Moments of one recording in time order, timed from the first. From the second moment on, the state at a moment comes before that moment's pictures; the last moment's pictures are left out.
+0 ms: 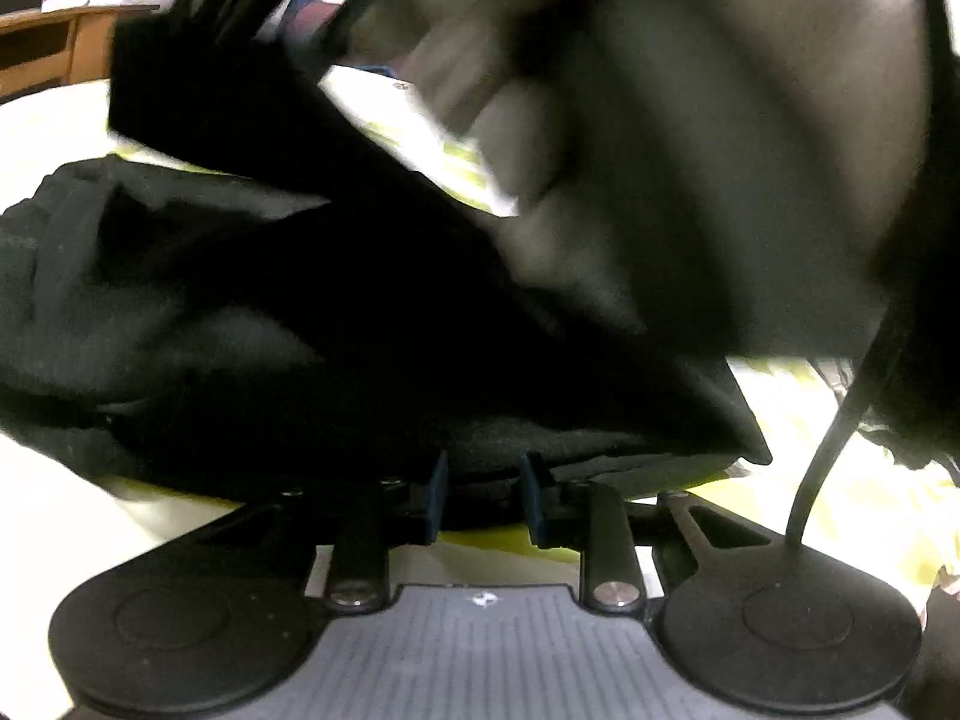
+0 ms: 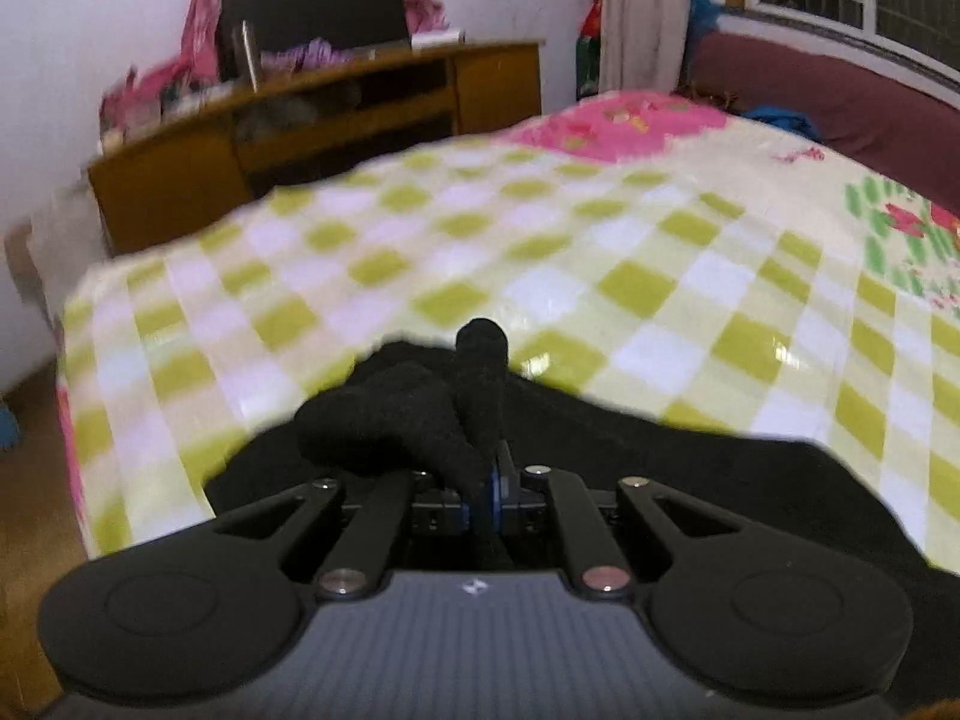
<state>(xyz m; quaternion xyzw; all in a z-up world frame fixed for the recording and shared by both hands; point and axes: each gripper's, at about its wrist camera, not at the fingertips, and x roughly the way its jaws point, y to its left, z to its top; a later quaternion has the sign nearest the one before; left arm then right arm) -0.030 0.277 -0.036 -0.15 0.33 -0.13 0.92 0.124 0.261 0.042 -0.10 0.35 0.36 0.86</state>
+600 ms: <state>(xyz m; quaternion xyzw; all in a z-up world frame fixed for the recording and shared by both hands) -0.023 0.288 -0.043 -0.18 0.36 -0.14 0.90 0.114 0.349 -0.007 -0.21 0.42 0.41 0.78</state>
